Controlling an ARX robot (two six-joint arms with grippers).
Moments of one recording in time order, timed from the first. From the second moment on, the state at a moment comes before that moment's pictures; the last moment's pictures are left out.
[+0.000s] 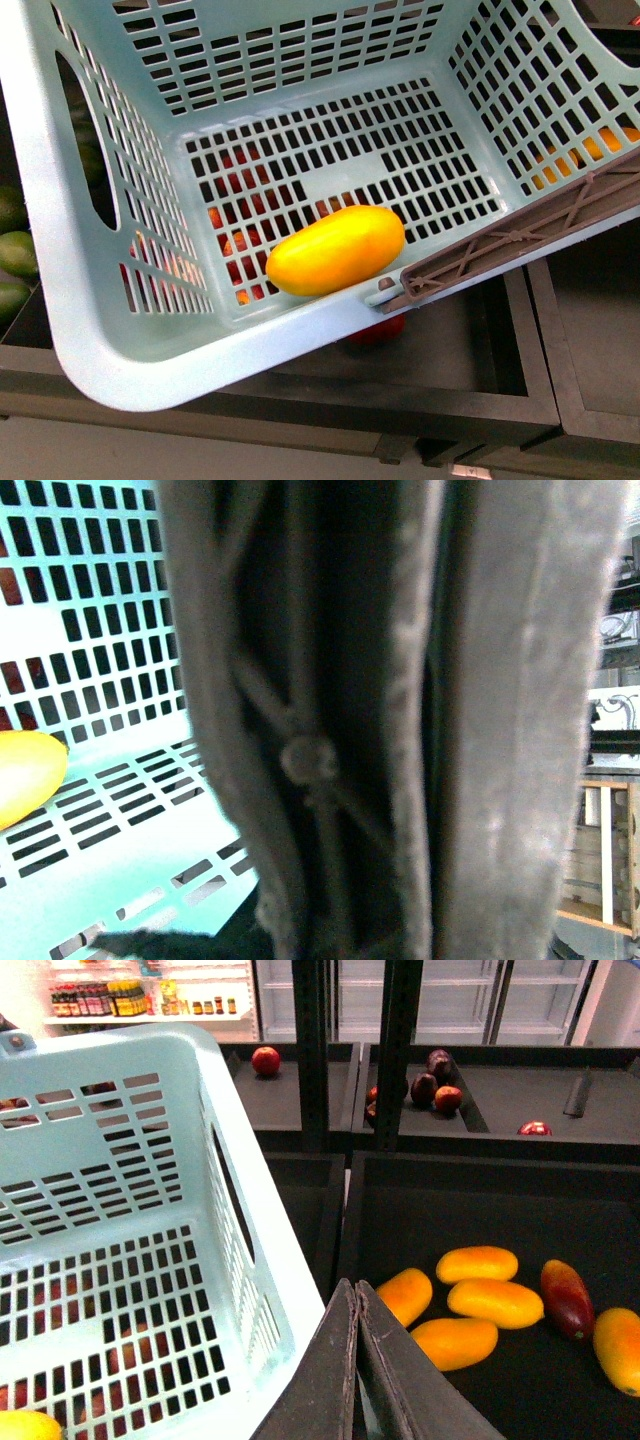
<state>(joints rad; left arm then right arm) -0.71 1.67 1.33 -0.23 0.10 -0.94 0.00 0.93 0.15 0.77 0.00 0.00</state>
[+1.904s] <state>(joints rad) -0.71 1.67 1.33 -0.23 0.10 -0.94 0.00 0.84 0.10 0.73 0.00 0.00</state>
